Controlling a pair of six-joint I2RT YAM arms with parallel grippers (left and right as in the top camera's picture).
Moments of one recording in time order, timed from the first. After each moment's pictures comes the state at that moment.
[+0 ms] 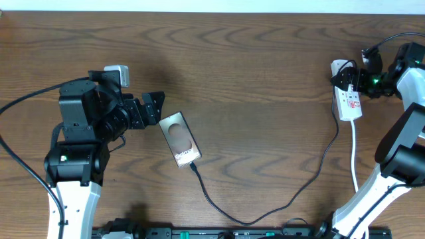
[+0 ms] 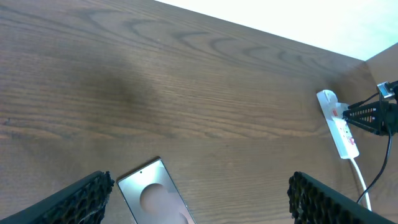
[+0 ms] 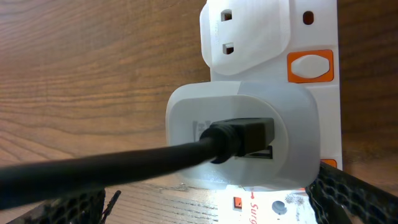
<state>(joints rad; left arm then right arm) 0.03 1.02 1.00 -0.62 0.43 -0.23 -0.44 2.17 1.65 -0.80 -0.57 -0.27</state>
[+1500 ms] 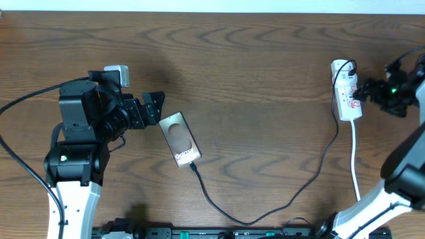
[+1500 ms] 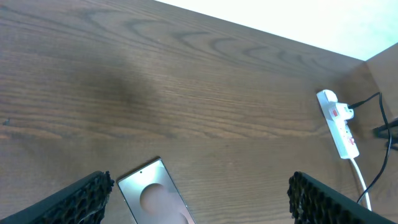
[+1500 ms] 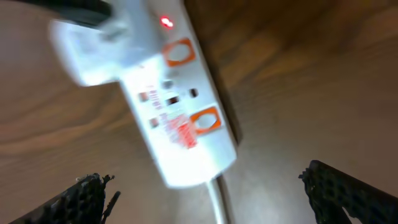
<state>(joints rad) 0.03 1.02 1.00 -0.62 0.43 -0.23 -0.52 1.95 1.59 -0.98 -0.28 -0.14</state>
